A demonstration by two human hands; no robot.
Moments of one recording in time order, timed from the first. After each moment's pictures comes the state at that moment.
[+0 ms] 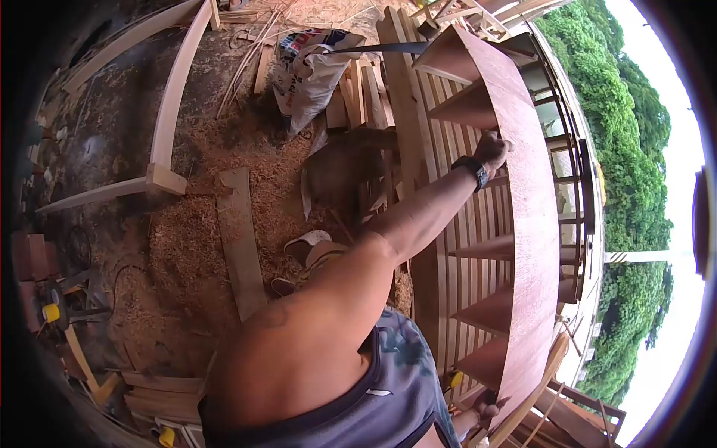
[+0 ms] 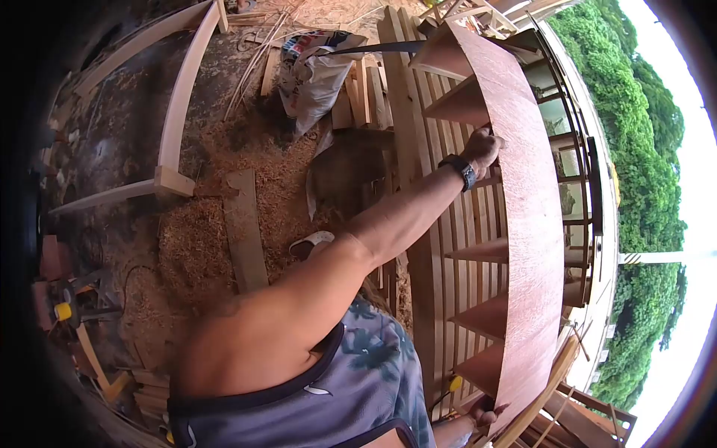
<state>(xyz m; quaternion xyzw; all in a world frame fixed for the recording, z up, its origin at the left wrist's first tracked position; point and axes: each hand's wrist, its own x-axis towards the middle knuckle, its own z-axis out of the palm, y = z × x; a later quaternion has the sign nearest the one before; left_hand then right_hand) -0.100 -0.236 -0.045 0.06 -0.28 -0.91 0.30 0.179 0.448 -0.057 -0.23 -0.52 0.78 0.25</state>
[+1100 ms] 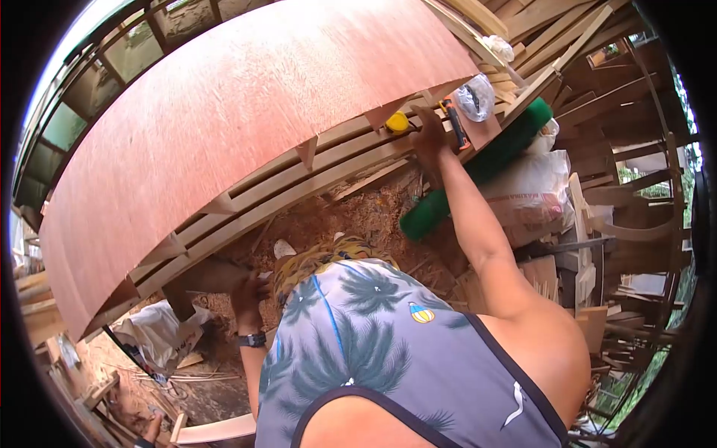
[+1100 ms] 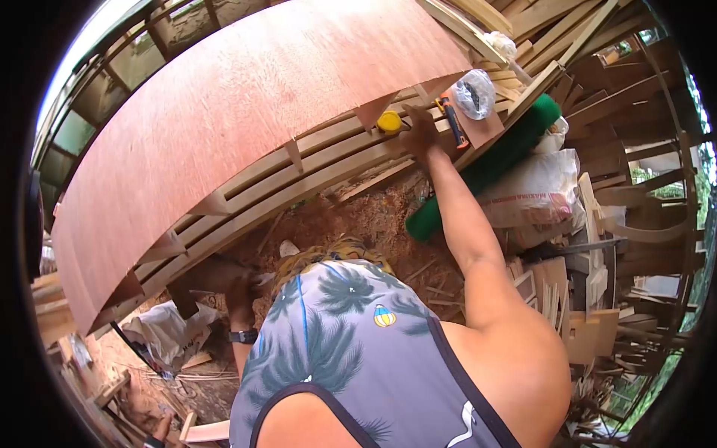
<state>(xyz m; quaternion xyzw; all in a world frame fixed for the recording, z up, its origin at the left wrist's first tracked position) 0.119 -0.235 -0.195 0.12 -0.67 -0.64 -0.37 0.259 0.337 -0.144 -0.35 -0.90 0.14 0.20</state>
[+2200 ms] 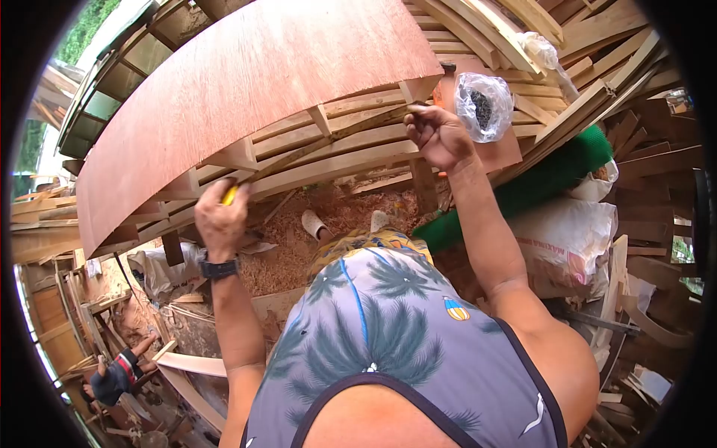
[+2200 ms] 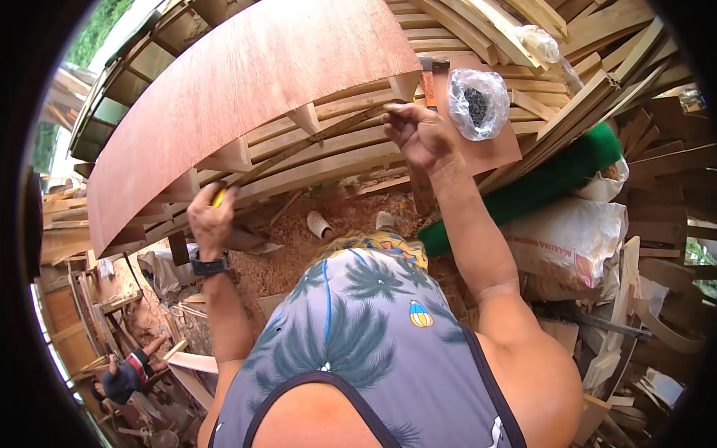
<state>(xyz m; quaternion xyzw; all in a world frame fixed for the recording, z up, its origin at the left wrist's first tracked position) 0.172 0.065 -0.022 -0.25 -0.92 -0.30 0.07 0.321 0.468 -0.094 -0.17 -0.23 0.96 0.07</state>
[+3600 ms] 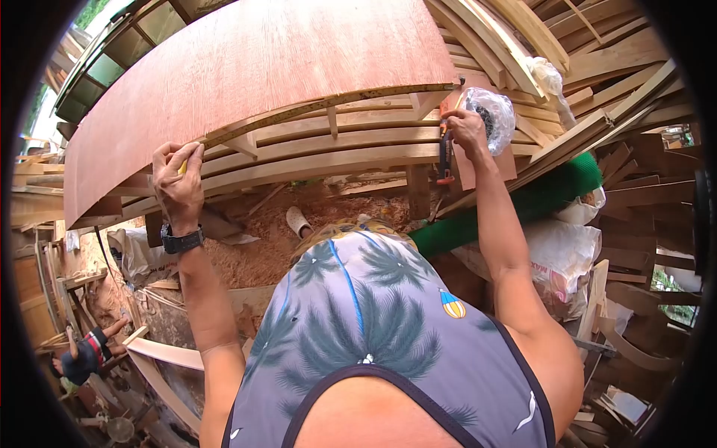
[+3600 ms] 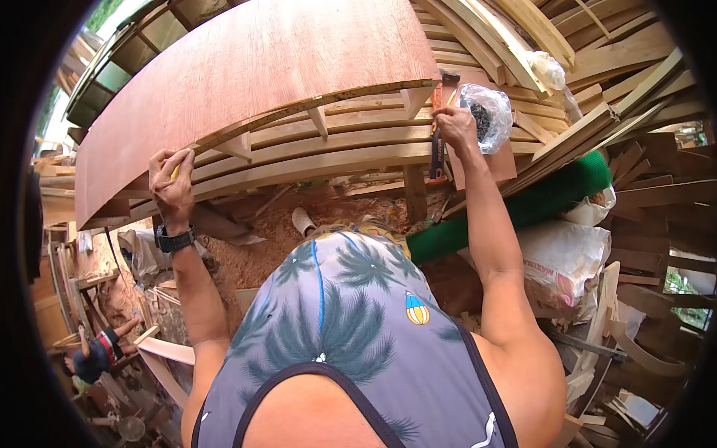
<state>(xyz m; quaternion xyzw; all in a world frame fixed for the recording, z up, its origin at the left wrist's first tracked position) 0.129 0.031 -0.009 -0.25 -0.88 -0.33 0.24 0.317 0.549 -0.133 -0.37 -0.79 0.49 0.06</state>
